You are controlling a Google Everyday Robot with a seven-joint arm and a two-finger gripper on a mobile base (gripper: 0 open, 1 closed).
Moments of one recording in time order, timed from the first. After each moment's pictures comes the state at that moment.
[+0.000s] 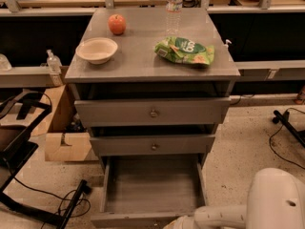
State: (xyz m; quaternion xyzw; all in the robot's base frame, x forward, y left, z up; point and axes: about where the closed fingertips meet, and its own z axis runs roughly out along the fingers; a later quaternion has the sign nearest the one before) arm 0.391 -0.075 0.160 -0.42 0.85 0.25 0.19
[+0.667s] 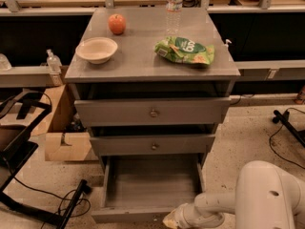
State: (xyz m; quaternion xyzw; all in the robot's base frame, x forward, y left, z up) arm 0.442 -0.084 0.160 -0.43 0.85 0.26 0.19
